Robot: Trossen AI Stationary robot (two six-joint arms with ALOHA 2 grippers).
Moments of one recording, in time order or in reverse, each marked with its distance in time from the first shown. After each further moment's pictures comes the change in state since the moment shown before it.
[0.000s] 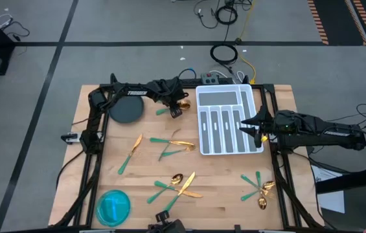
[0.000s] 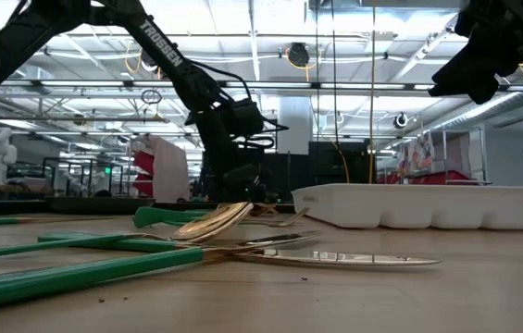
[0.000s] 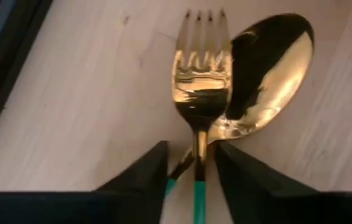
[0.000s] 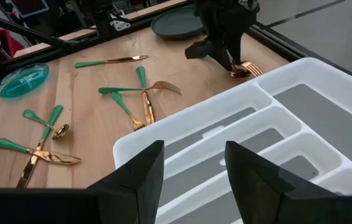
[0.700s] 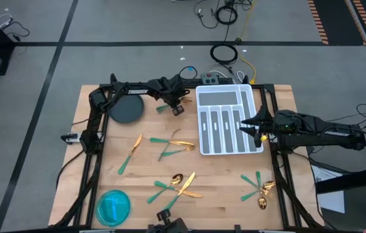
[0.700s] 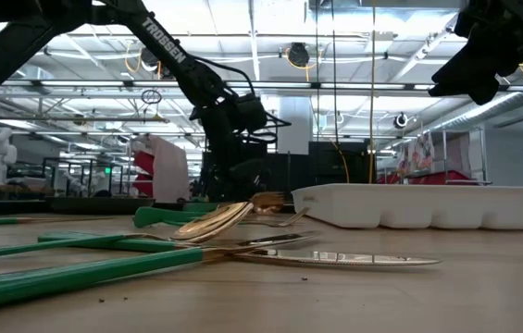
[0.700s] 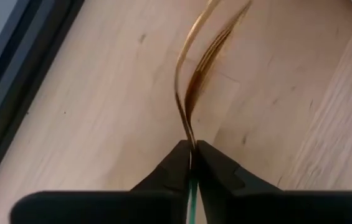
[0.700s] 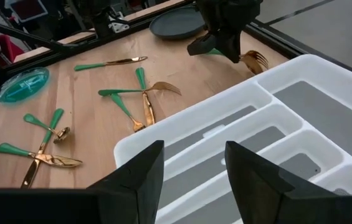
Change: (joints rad) left arm -0.002 -0.004 0.062 -0.051 -0.013 -0.049; right arm 0.000 0.000 0.000 0.000 0.001 0.026
